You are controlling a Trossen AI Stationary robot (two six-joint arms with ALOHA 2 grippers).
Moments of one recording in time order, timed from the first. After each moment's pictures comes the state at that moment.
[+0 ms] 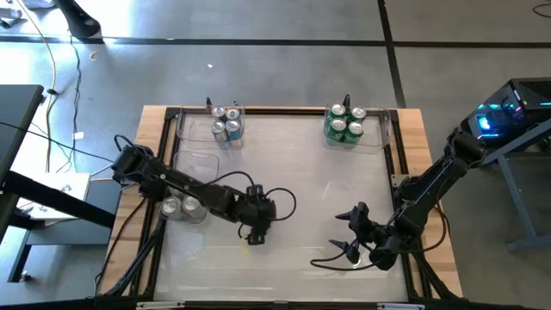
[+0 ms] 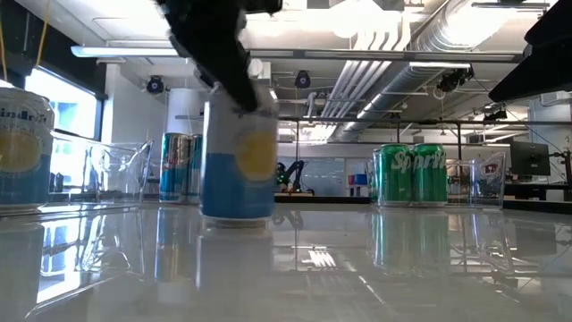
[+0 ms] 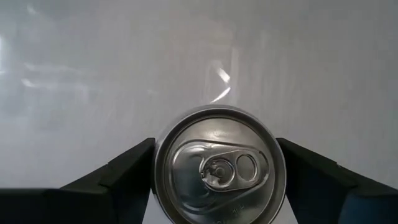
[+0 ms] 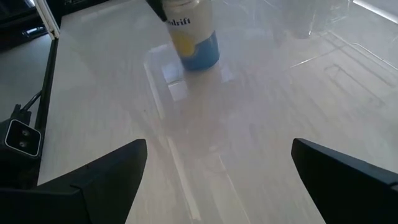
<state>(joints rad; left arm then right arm) -0.35 1.78 1.30 -0.62 -0.28 -0.36 0.88 1.33 0.73 -0.35 0.83 1.04</state>
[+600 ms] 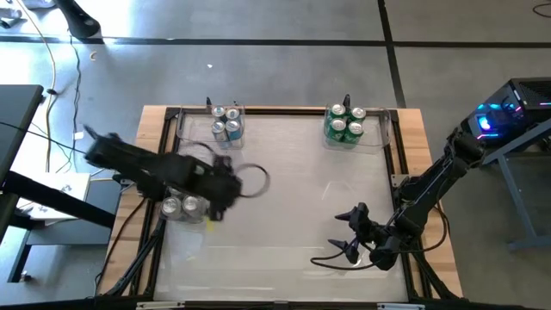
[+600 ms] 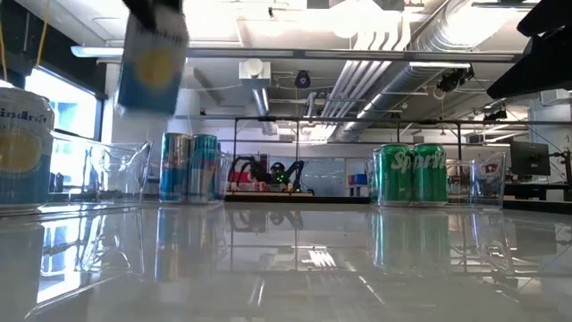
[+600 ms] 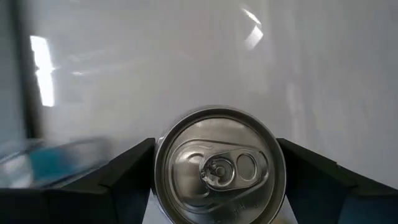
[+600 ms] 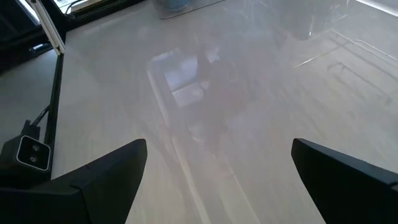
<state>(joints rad) -0.32 1.51 1.49 -1.29 -0.32 -0.10 0.88 1.33 0.73 -0.33 0.85 1.08</state>
